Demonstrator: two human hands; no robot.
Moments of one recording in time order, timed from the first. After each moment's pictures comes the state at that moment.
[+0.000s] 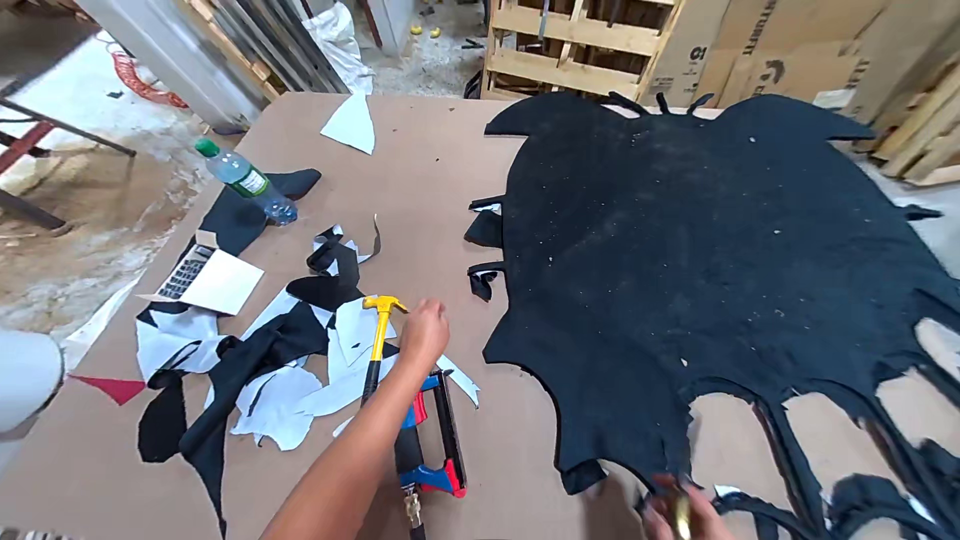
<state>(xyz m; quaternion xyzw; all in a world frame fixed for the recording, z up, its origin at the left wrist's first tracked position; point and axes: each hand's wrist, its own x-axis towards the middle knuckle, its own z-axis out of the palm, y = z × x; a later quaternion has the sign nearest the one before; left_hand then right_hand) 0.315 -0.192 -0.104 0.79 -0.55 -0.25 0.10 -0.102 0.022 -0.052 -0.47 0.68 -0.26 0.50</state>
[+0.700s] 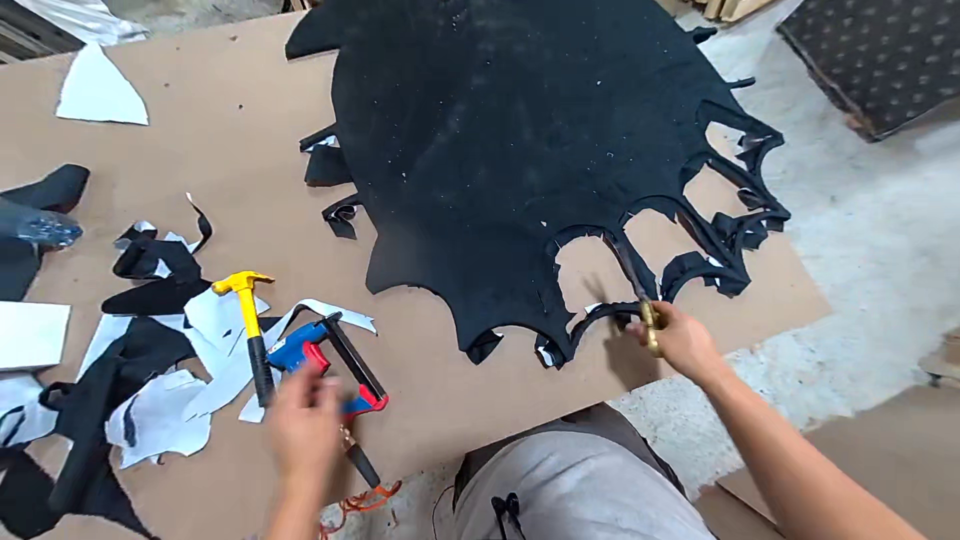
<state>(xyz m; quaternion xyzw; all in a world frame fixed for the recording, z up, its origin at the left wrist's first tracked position) 0.263 0.034 -0.055 0.76 -0.56 -0.27 0.19 -0.286 0.052 -0.065 -0.41 0.81 -0.13 0.39</state>
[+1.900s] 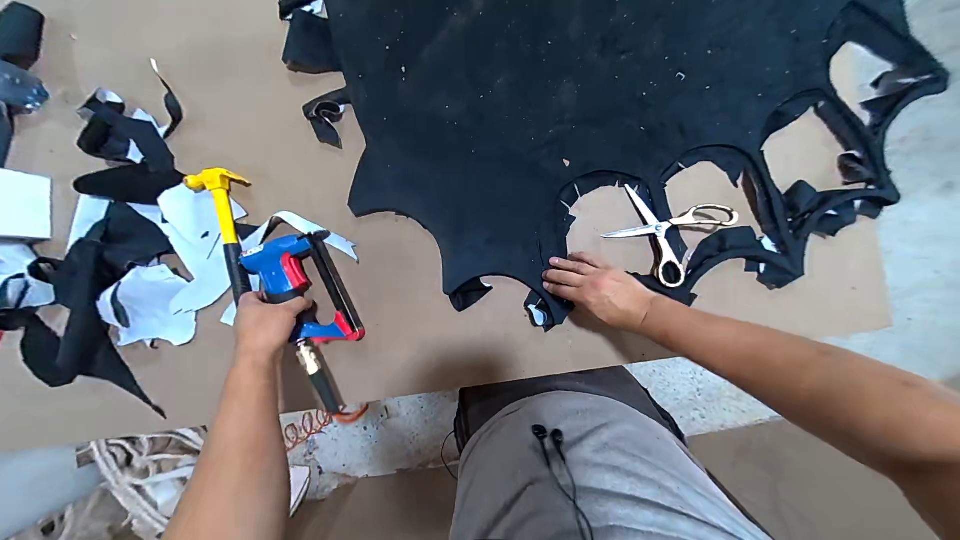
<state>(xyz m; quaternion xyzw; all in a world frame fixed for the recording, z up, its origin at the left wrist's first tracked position) 0.300 0.000 -0.117 0.90 -0.29 -0.29 0.12 -0.256 -0.020 -0.152 -0.93 0.29 0.01 0.22</state>
